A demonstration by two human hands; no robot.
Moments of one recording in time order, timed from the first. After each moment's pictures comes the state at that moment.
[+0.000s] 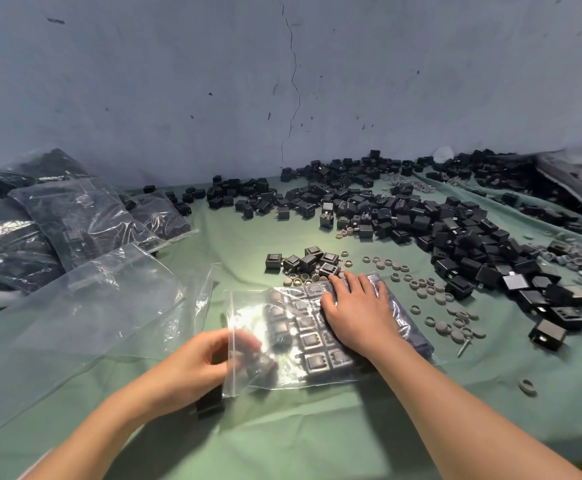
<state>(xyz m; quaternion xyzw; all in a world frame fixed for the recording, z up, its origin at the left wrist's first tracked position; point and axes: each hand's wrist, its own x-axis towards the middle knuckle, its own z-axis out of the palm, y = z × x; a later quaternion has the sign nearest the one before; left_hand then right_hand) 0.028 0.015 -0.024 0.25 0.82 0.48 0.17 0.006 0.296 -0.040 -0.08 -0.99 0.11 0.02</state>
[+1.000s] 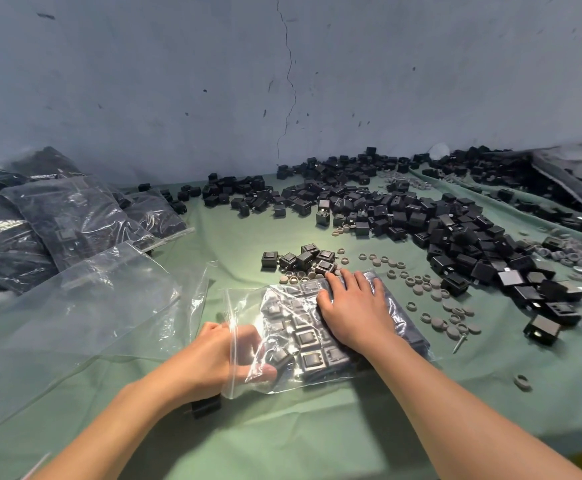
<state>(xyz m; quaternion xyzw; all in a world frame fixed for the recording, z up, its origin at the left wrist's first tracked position) 0.012 0.035 -0.035 0.30 0.91 0.26 0.10 0.007 0.295 -0.039 -0.08 -0.99 0.12 0.02</state>
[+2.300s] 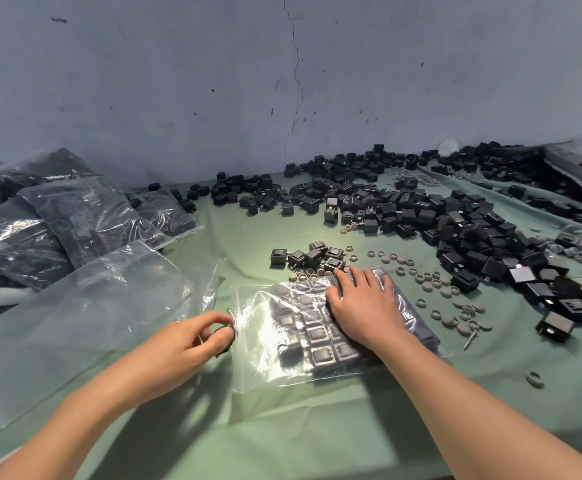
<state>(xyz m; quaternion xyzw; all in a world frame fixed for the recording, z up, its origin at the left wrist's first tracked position) 0.032 -0.007 0.008 0.22 0.93 0.29 0.08 0.006 0.296 -0.040 -0.08 -0.99 0.12 0.03</state>
